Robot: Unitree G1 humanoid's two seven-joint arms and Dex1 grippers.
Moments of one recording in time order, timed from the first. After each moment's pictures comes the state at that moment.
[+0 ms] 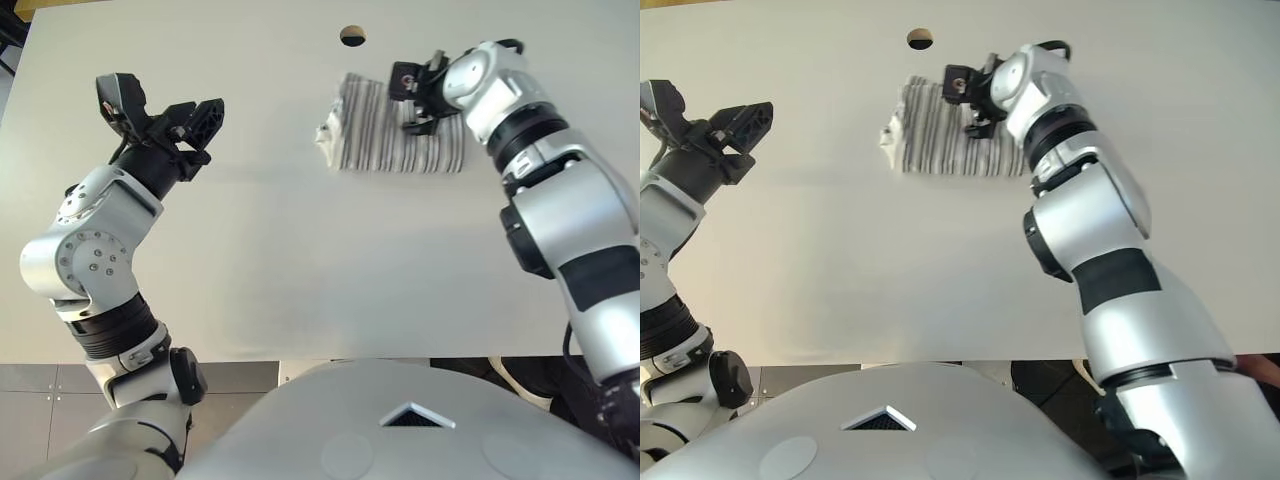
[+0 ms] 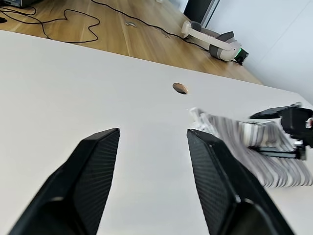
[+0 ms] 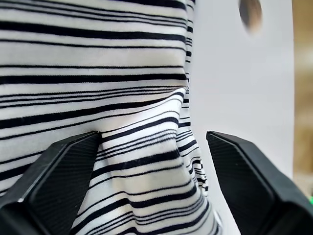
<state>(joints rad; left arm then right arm) -0.13 0.42 0.40 -0.37 -0.70 0.99 -0.22 -1.13 -0.22 0.51 1.37 -0.51 0.06 0.65</state>
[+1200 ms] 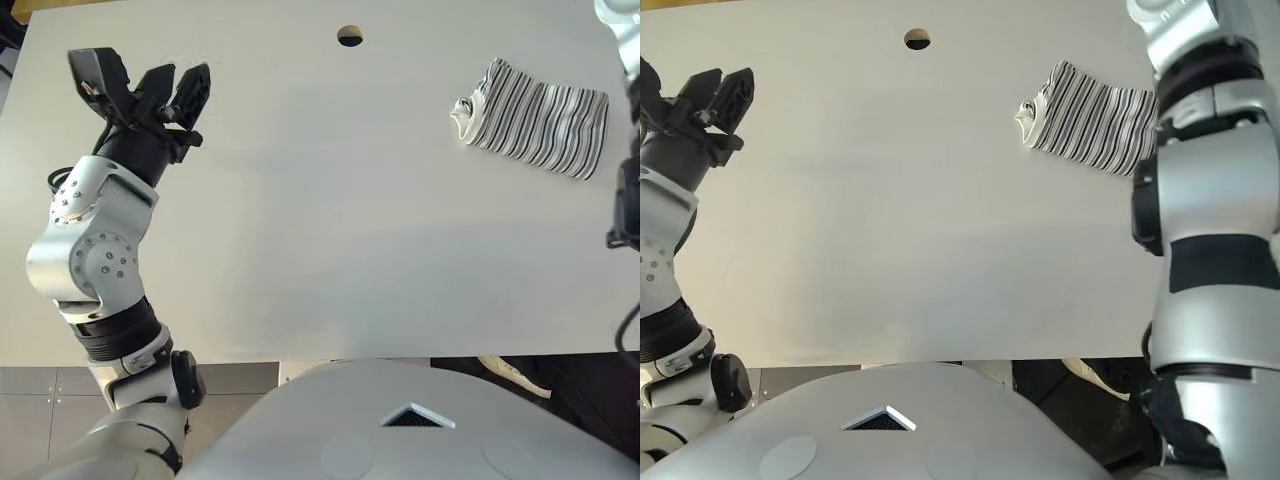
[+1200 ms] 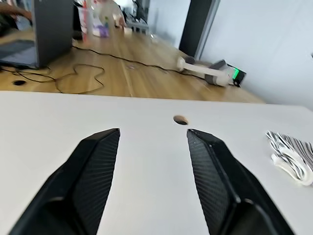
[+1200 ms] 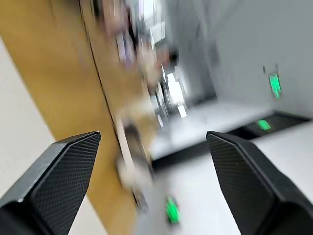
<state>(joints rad) -0.10 0.39 0.35 -0.43 -0.61 0.77 -0.21 -1.24 -0.42 0.29 1.29 -0.41 -0.52 0.20</state>
